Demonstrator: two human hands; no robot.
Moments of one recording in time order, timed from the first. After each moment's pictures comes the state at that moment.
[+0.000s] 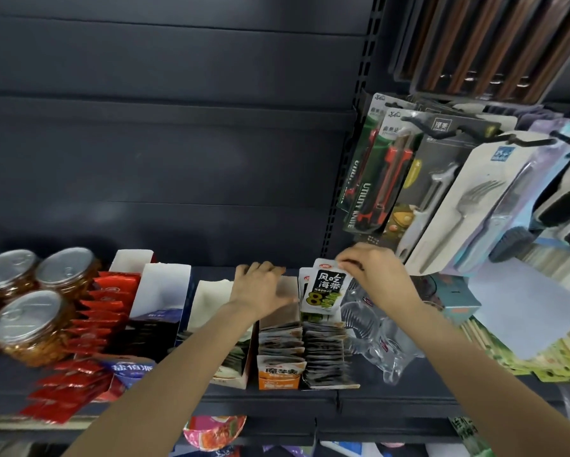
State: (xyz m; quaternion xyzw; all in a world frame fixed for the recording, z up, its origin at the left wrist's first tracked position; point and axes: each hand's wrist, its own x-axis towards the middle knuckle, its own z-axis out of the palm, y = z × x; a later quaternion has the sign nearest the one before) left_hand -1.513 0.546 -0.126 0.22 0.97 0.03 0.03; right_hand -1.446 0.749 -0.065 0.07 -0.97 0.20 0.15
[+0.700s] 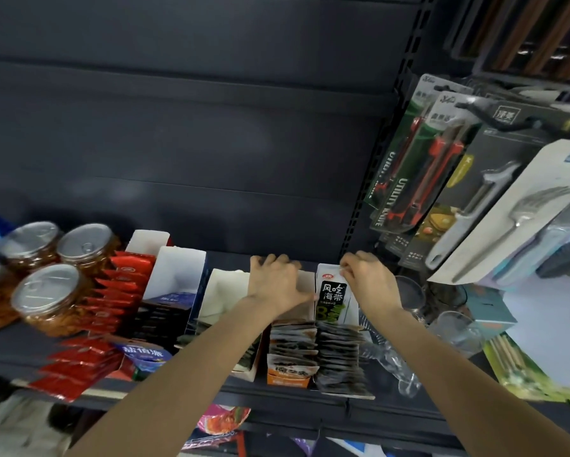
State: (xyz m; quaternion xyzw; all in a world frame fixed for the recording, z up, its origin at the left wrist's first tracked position) left_hand -1.513 0.556 -0.128 0.17 0.98 0.02 0.03; right_hand -1.484 0.727 -0.120 0.00 -0.99 0.12 0.09
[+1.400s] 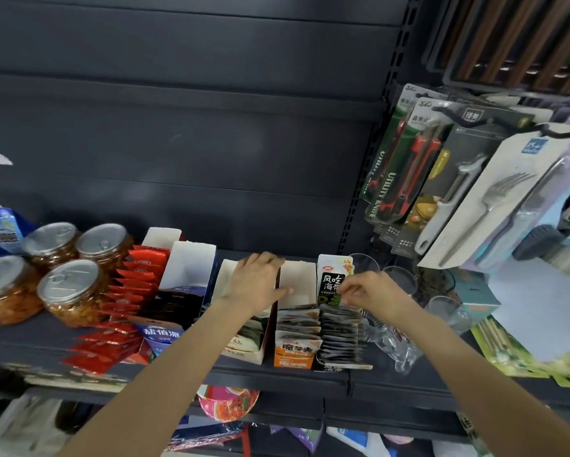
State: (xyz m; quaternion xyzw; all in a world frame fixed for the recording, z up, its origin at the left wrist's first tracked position) left_hand -1.477 0.506 -0.107 0.22 0.97 0.07 0.03; right_hand -1.435 0.735 -0.102 0.05 -0.96 0.24 -0.10
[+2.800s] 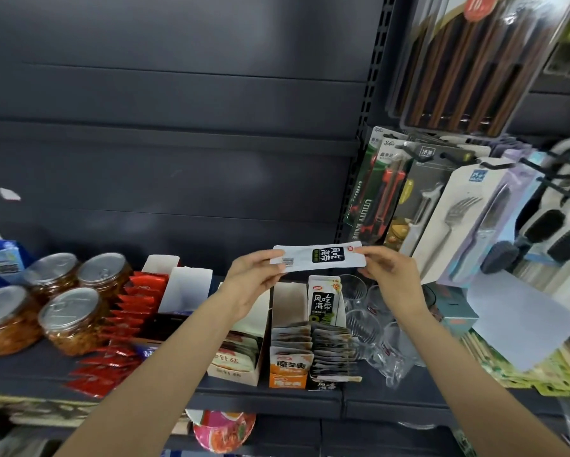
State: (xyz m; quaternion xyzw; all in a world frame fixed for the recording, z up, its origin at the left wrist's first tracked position) left_hand -1.463 0.509 -0.052 -0.02 0.60 0.78 0.16; right_hand -1.408 0.731 -0.042 -0.05 -0.80 0.56 0.21
